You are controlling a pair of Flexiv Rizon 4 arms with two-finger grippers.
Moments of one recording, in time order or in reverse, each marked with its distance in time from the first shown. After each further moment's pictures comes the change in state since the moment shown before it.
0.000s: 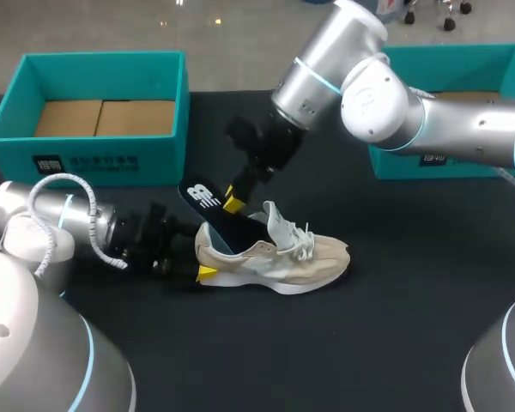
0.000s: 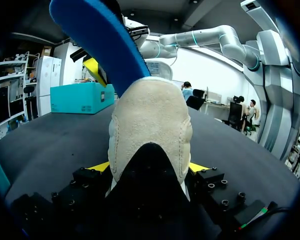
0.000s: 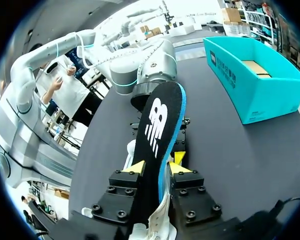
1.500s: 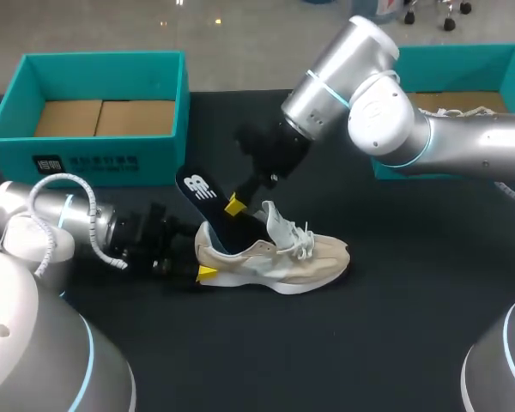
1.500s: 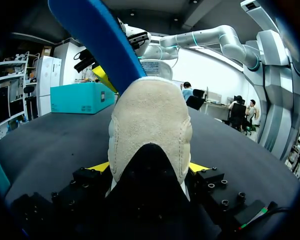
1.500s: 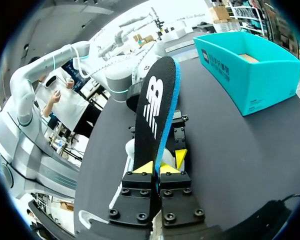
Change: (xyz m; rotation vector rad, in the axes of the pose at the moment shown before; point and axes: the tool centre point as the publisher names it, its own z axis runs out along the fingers) left arm 0.000 0.000 0.000 0.000 0.000 0.000; right arm 0.000 -0.004 0.005 -0.079 0.012 0.091
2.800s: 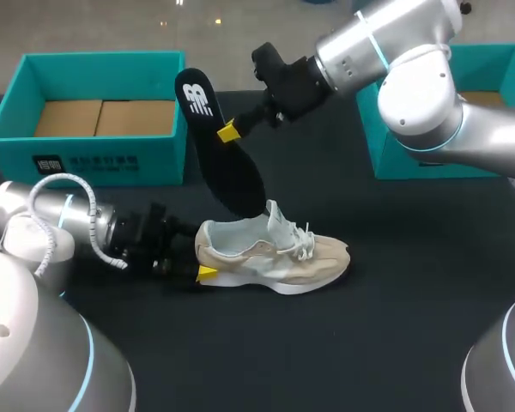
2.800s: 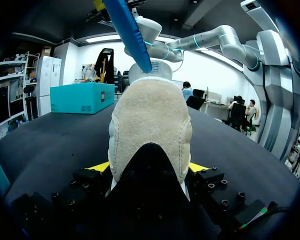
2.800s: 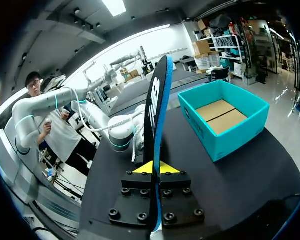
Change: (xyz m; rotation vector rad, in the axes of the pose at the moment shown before) left arm 0.000 0.000 0.000 0.000 0.000 0.000; right arm 0.024 0.097 -0.103 -0.312 -0.164 0.024
